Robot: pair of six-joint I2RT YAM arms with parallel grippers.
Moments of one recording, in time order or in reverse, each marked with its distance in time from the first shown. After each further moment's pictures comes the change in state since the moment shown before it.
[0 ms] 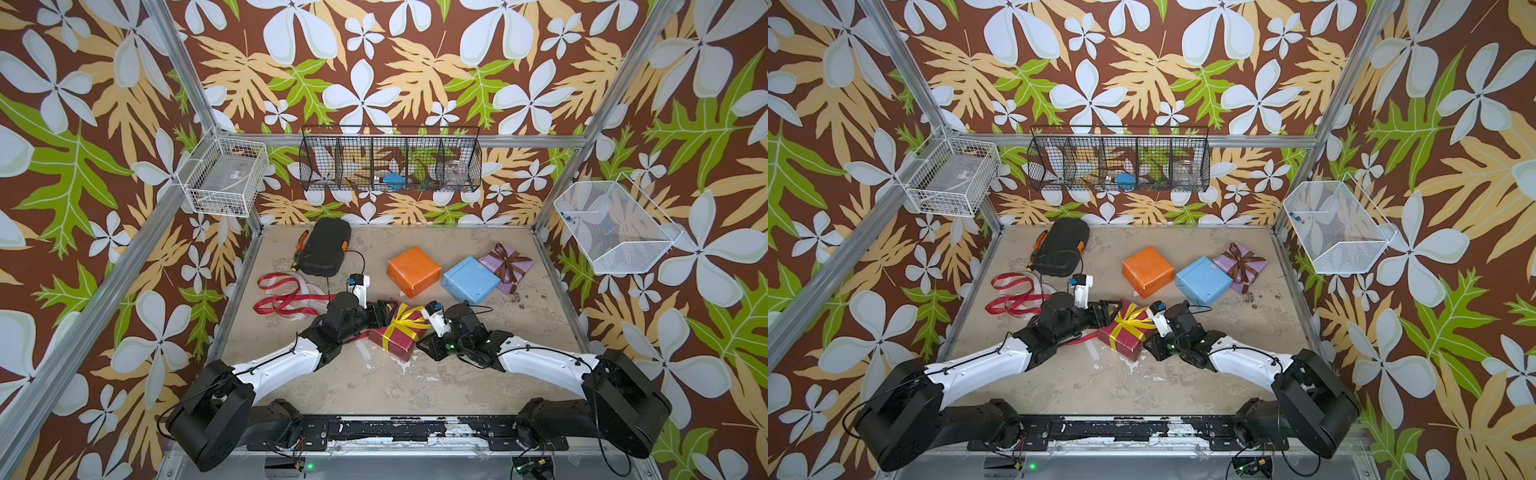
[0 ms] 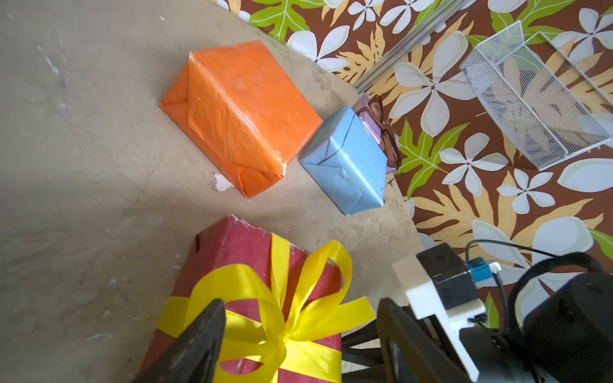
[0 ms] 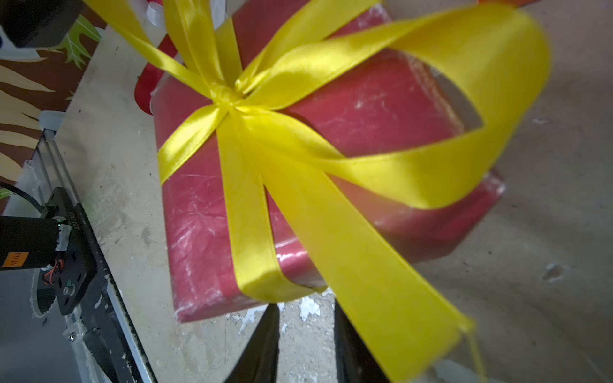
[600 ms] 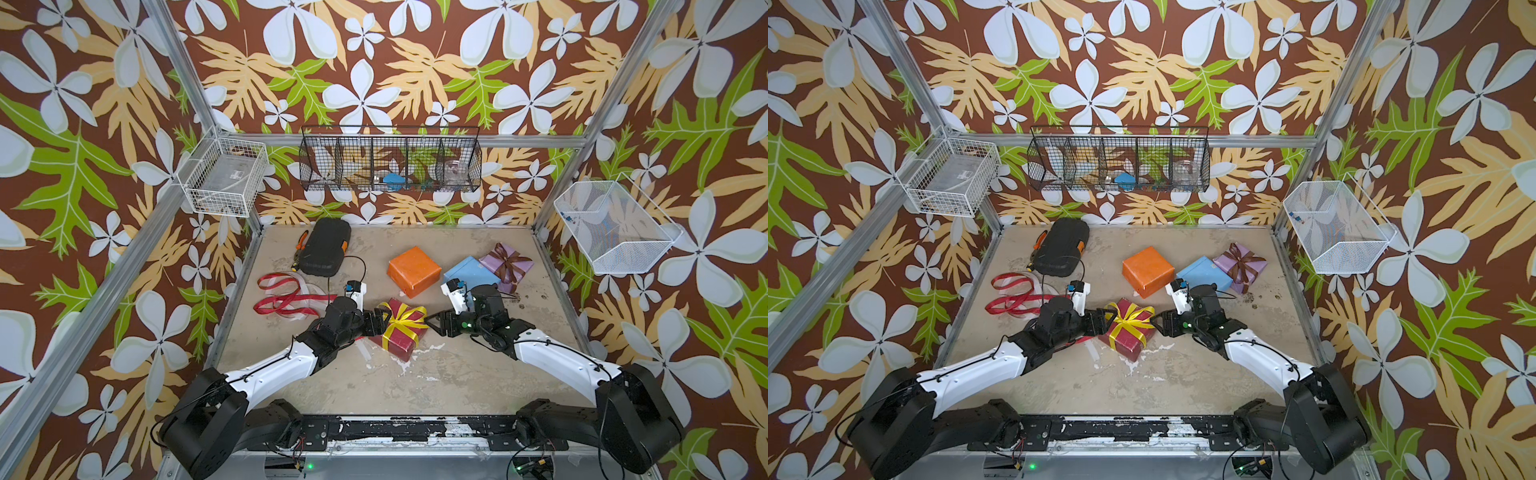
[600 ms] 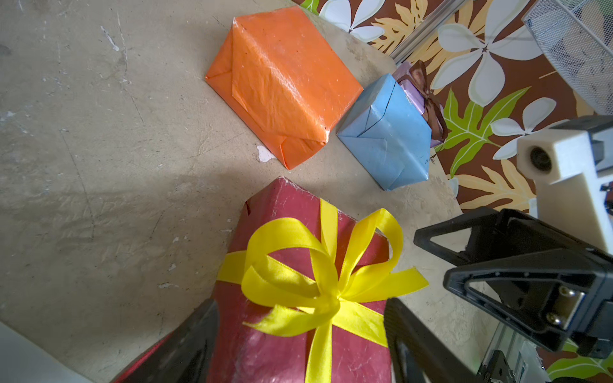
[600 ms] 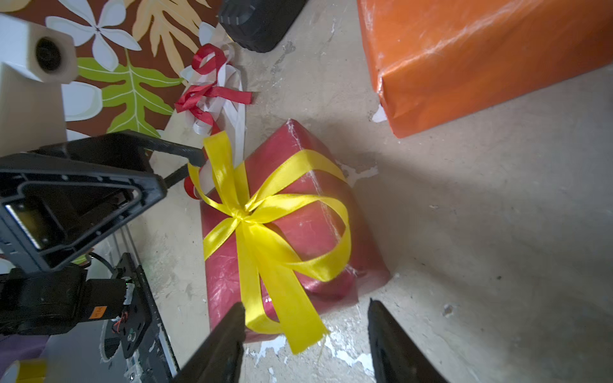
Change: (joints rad) left arm 0.008 -0.019 -0.045 -0.097 -0.019 0.069; right arm -0.237 -0.029 0.065 0.034 -0.216 0.022
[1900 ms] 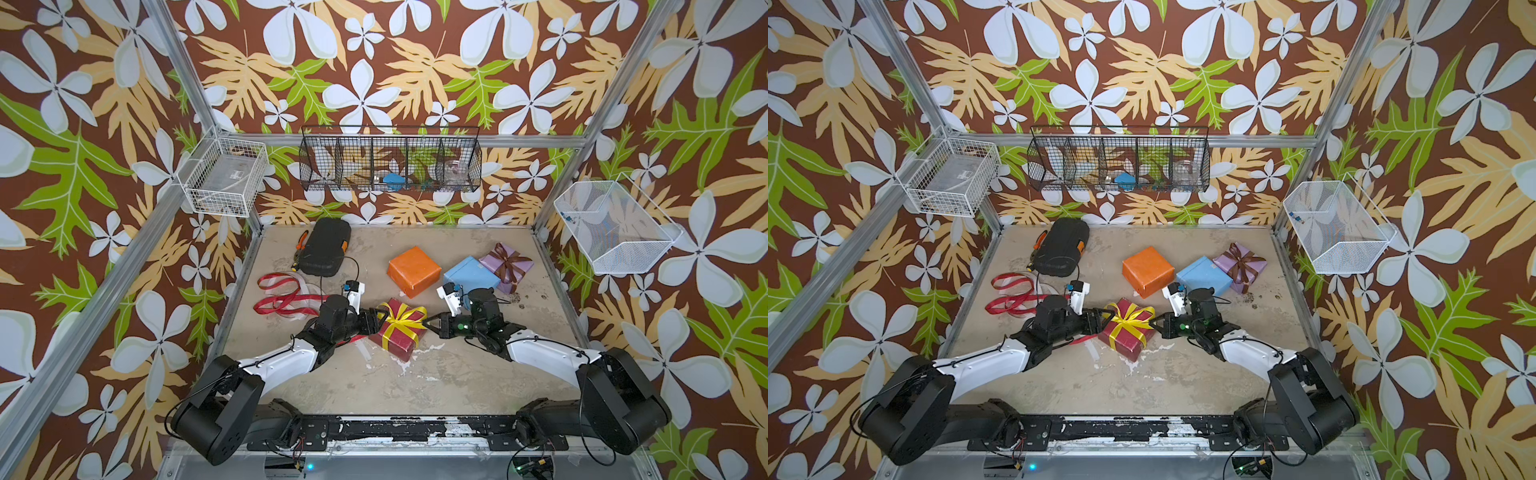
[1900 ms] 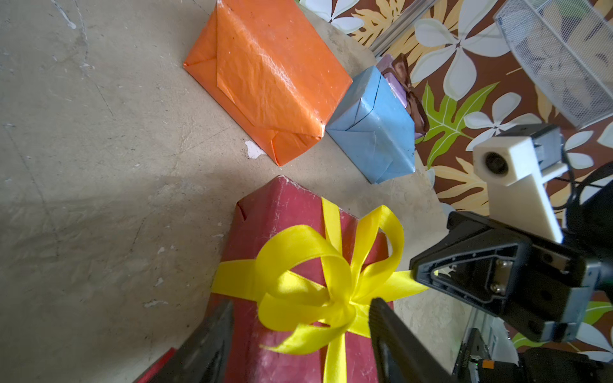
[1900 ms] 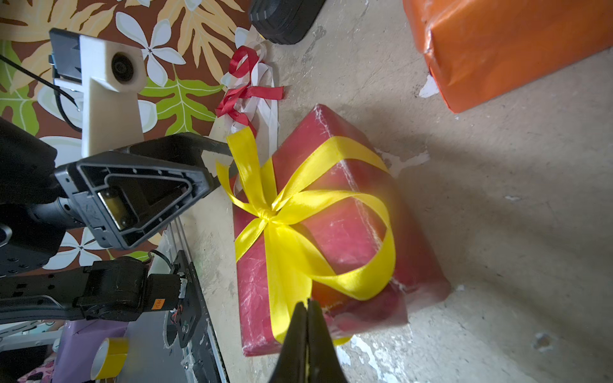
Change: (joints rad) left arm 0.100 0.076 -0.048 0.175 0.214 0.012; right arm 0.000 0.077 -0.066 0.205 -0.116 0.152
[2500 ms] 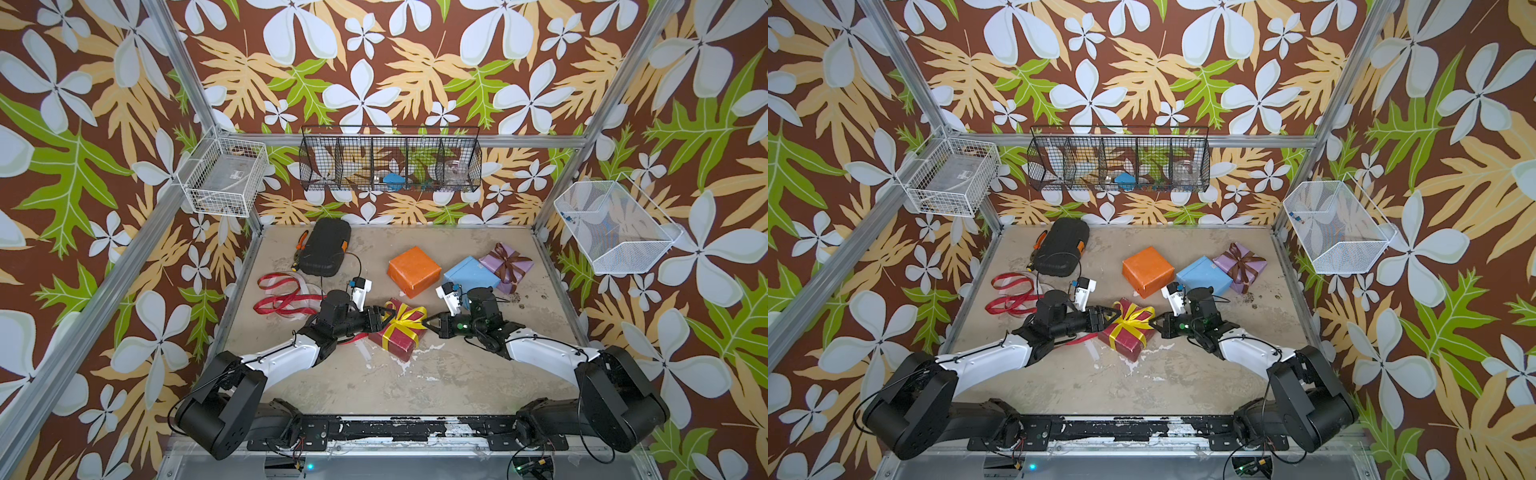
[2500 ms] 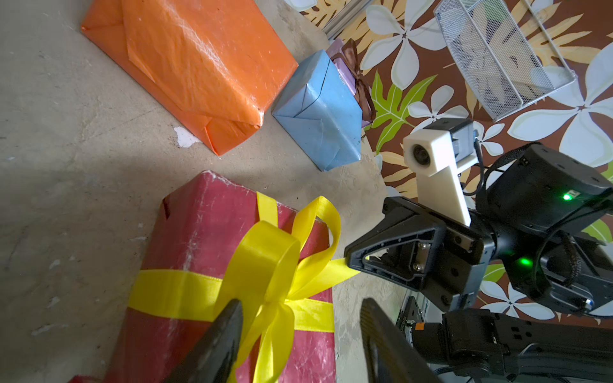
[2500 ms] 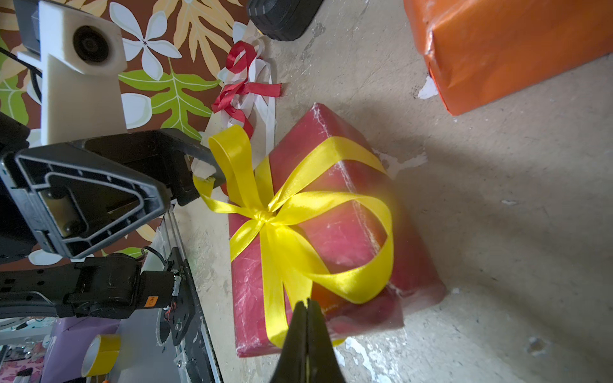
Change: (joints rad) left arm 0.001 0.013 0.040 -0.006 0.152 -0.073; right arm 0.000 0.015 0.015 -0.020 0.003 -0.037
